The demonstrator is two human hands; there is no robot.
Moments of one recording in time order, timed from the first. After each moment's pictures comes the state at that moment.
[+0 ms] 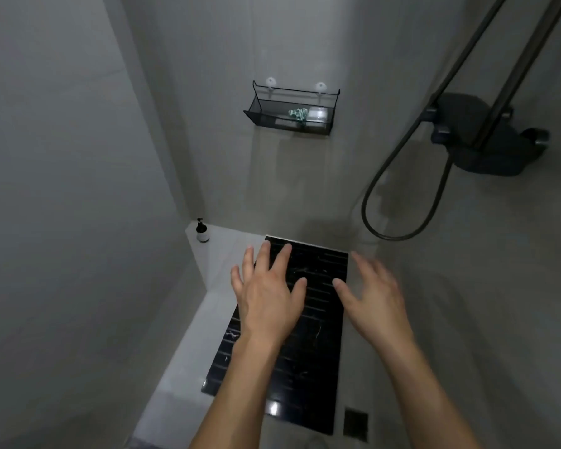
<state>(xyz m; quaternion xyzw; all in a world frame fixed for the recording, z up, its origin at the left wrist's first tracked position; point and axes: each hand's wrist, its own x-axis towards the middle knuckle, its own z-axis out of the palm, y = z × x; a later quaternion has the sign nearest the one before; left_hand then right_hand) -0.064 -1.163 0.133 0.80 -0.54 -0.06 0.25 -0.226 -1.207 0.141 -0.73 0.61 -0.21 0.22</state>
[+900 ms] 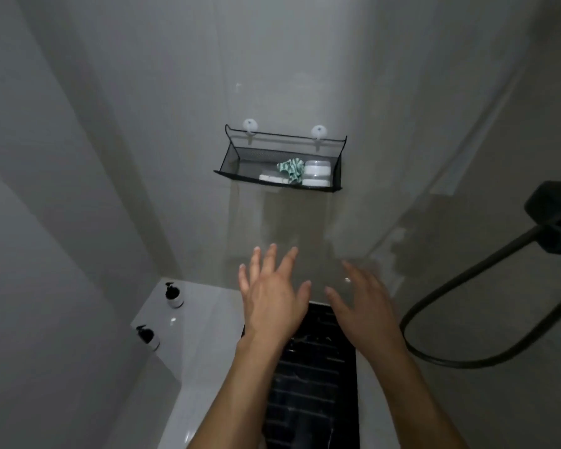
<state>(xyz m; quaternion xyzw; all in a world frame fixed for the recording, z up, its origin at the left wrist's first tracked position) 0.078 -1.574 0.141 0.77 -0.59 -0.07 0.23 -0.078 -1.593 0.142 -0.73 0.61 -0.23 0.22</state>
